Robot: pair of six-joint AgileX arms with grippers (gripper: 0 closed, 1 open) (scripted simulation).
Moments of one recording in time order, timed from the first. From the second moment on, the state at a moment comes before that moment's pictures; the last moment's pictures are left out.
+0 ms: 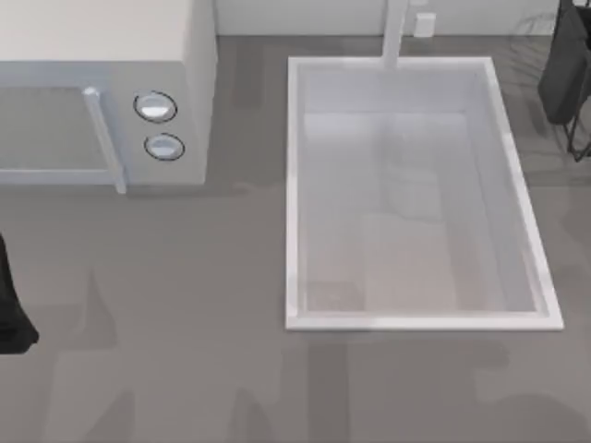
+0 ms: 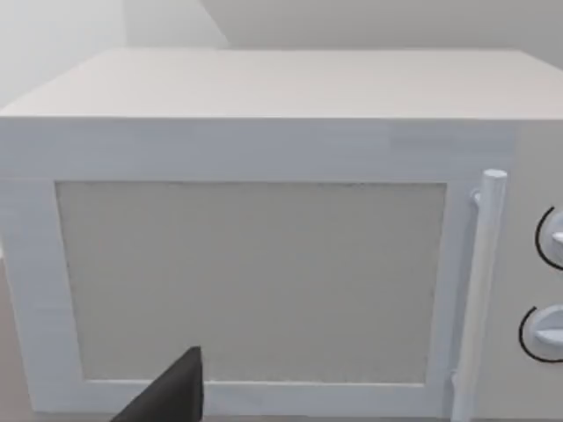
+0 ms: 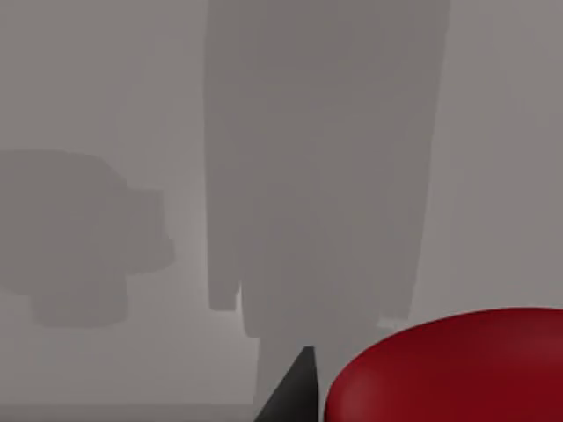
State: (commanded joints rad) left arm 0.00 0.00 0.00 0.00 0.00 0.00; right arm -0.07 1.38 1.14 -1.33 0.00 -0.07
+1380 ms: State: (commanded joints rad) left arm 0.00 0.00 0.00 0.00 0.00 0.00; right arm -0.07 1.46 0.80 -0.91 0.00 -0.06
